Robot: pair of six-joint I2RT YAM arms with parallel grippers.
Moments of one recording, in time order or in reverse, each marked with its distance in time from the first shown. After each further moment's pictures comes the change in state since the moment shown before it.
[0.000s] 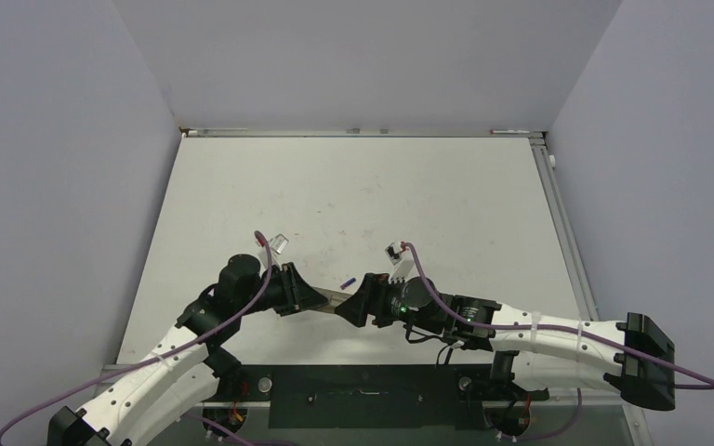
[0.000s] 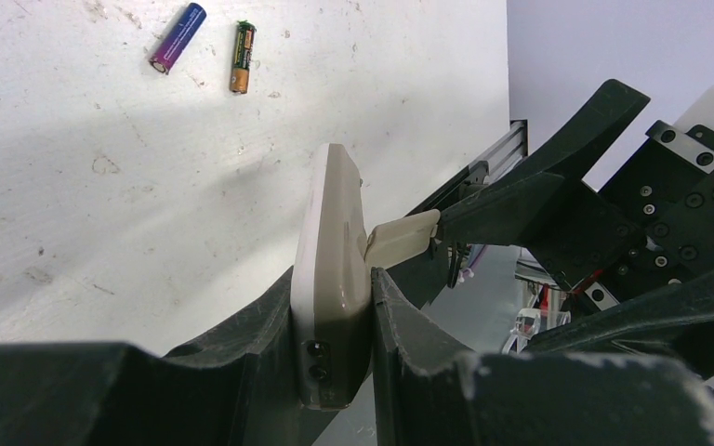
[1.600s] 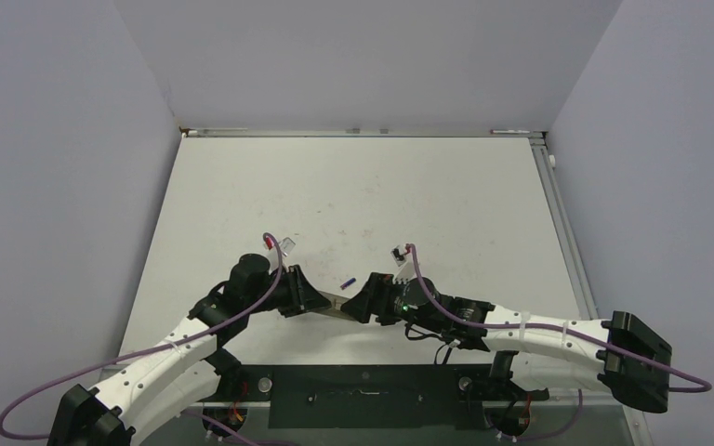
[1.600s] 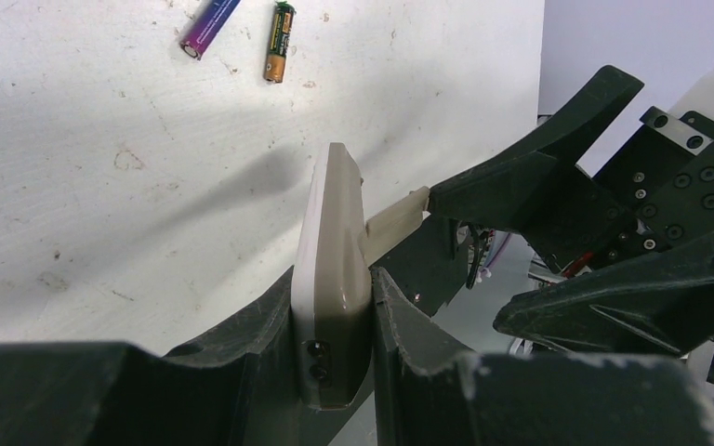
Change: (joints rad) left arm -0.002 0.109 -0.042 0.082 0.002 -0.003; right arm -0.074 0.040 -0.105 0.110 -0.024 0.031
